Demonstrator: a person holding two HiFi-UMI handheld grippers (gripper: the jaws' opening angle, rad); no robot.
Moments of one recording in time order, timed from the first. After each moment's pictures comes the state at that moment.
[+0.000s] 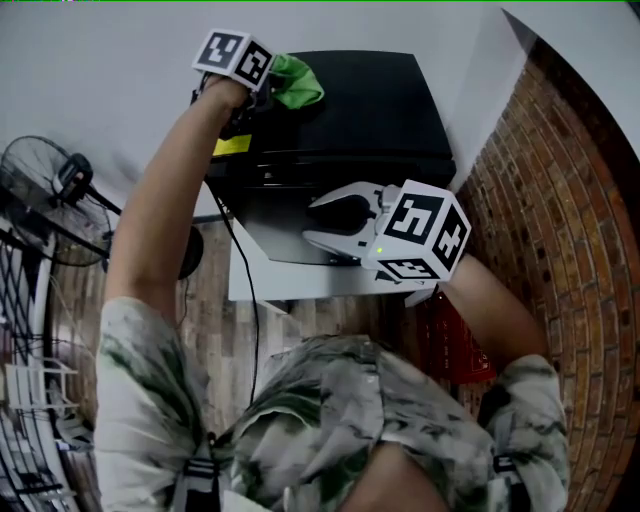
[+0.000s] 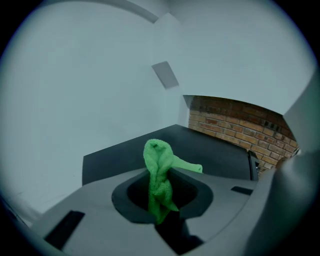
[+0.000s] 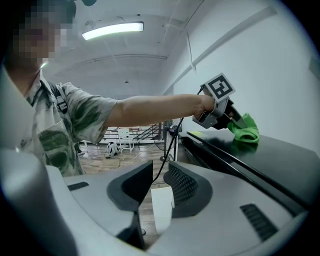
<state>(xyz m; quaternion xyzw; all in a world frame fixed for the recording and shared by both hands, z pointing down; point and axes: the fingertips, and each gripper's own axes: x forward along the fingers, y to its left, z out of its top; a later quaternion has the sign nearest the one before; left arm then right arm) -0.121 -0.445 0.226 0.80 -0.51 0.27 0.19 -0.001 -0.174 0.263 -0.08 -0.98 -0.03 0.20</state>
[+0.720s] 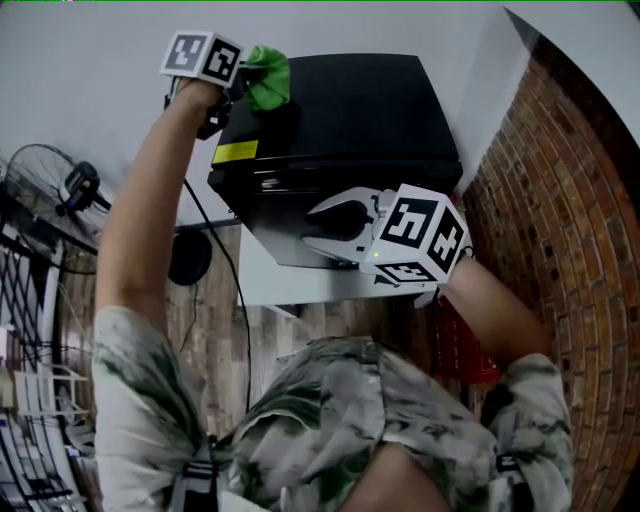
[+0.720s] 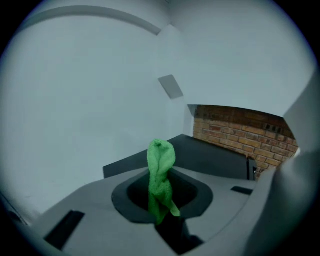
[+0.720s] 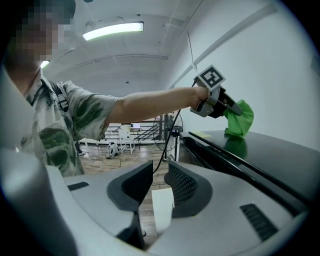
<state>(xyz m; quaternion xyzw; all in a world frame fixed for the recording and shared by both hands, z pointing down) -0.167 -0.433 0.182 0.79 -0.54 0.24 0.16 -0.016 -0.170 0.266 -0.09 -0.98 -0.03 0.20</state>
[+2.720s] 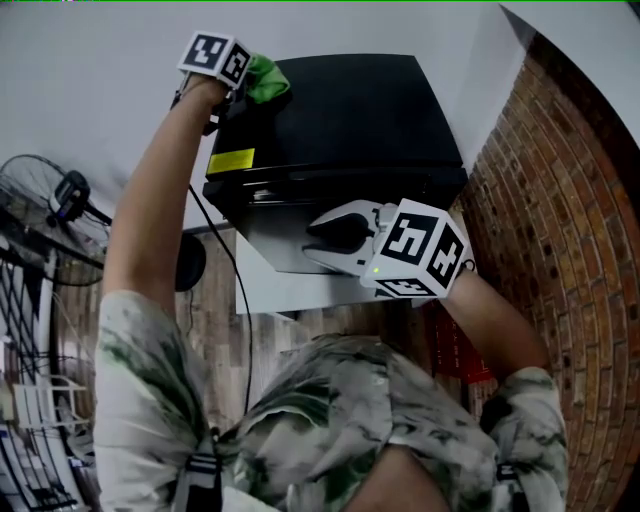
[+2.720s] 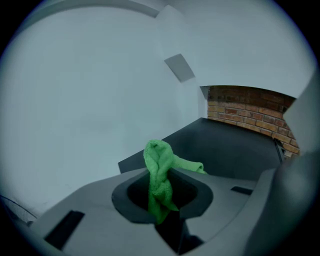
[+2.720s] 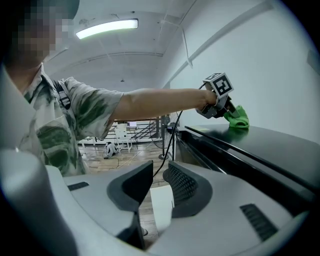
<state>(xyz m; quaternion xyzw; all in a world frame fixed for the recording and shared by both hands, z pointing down) -0.207 -0.486 0.228 0.74 -0.57 0.32 0.15 -0.021 -0.178 0.283 -0.07 -0.97 -0.02 0.21</state>
